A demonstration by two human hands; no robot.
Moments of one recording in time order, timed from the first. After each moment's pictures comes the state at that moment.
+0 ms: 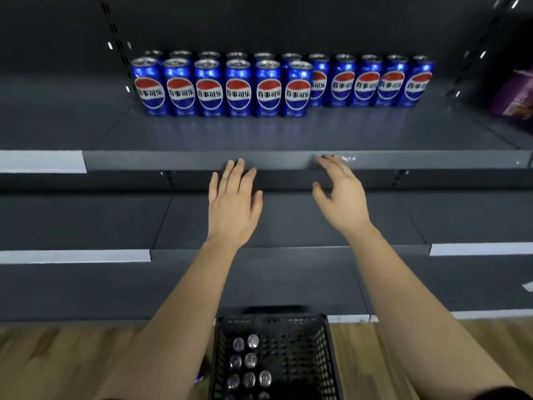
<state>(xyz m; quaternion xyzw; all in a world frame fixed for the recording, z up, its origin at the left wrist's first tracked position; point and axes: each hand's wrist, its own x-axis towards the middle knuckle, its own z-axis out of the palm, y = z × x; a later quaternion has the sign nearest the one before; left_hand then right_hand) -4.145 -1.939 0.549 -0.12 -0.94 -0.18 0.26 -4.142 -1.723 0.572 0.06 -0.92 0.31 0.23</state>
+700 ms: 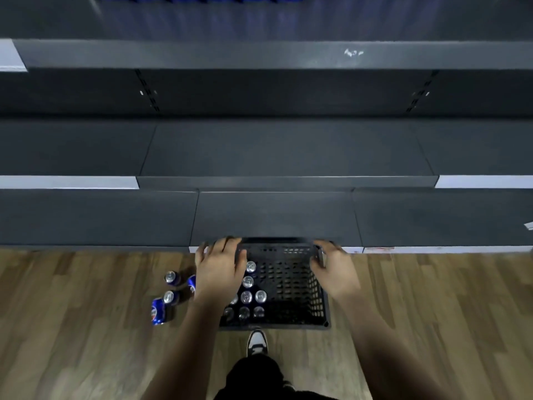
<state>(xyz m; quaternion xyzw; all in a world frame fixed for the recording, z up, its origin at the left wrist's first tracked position) -3.969 -1.937 0.375 -0.01 -0.98 -0.18 0.02 -3.966 -1.695 0.371 -0.08 -0.94 0.32 -0.09</state>
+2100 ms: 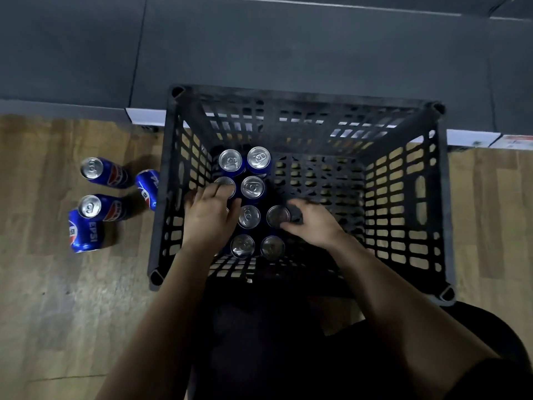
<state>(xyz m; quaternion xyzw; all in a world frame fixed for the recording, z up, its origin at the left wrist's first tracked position) -3.972 -1.987 -0.192 0.01 -0.98 -0.18 -0.11 -3.985 -1.758 -0.226 0.02 -0.90 0.28 -0.33</state>
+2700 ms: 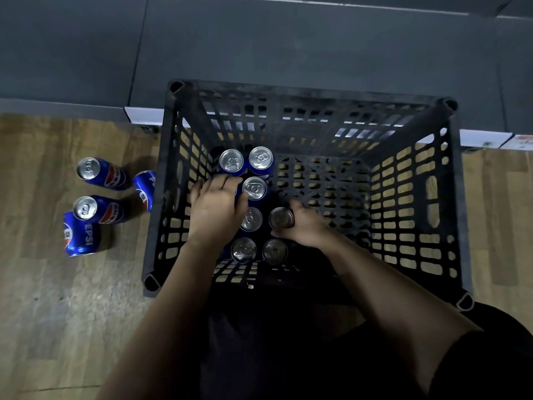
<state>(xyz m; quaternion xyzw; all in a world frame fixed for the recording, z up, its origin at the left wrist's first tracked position) -3.985 -1.976 -0.196 0.00 -0.98 -0.16 -0.07 -3.987 -1.772 -0.273 -0.01 -0.88 0.32 -0.36</state>
